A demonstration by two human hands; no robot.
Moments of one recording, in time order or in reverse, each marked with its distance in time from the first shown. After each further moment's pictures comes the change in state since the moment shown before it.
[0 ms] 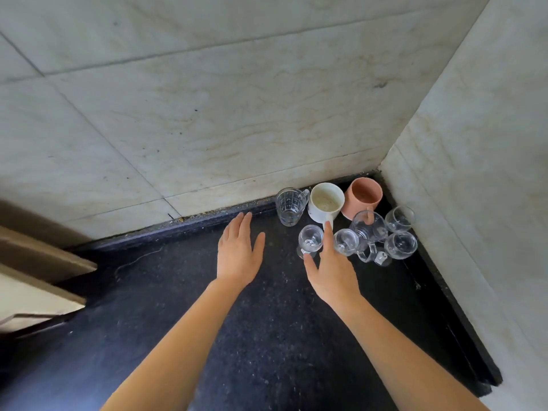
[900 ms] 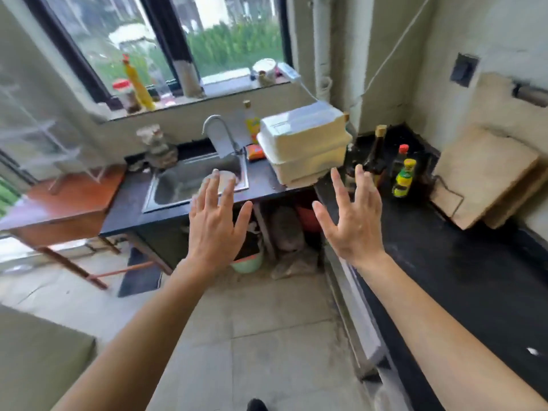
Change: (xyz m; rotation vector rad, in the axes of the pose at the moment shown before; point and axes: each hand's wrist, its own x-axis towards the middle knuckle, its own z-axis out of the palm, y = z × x) left_hand -0.707 0.031 -0.184 0.553 1.007 -1.252; right_hand -0.467 -0.229 0.053 0.290 -0.360 -1.817
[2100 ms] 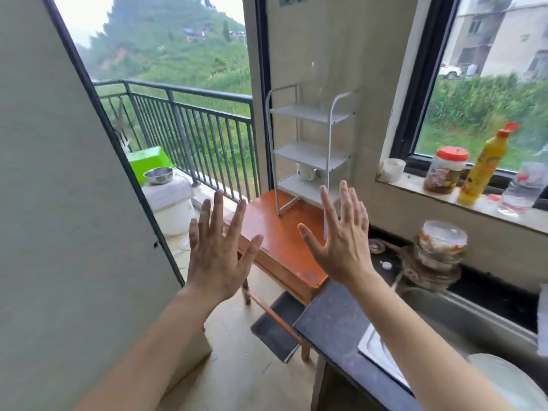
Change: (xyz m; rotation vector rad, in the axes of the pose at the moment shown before) left_hand 0.148 -0.725 -0.125 0.414 0.222 -0.745; right_hand 0.346 -0.686 0.561 0.451 -0.330 -0.779
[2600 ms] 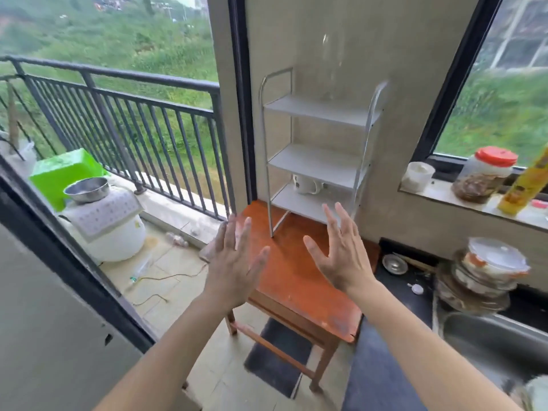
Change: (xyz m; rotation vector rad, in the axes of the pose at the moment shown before) left_hand 0.220 -0.153 0.183 -0.237 -0.336 0.064; right_hand 0.164 0.012 0.204 -0.033 -0.109 0.258
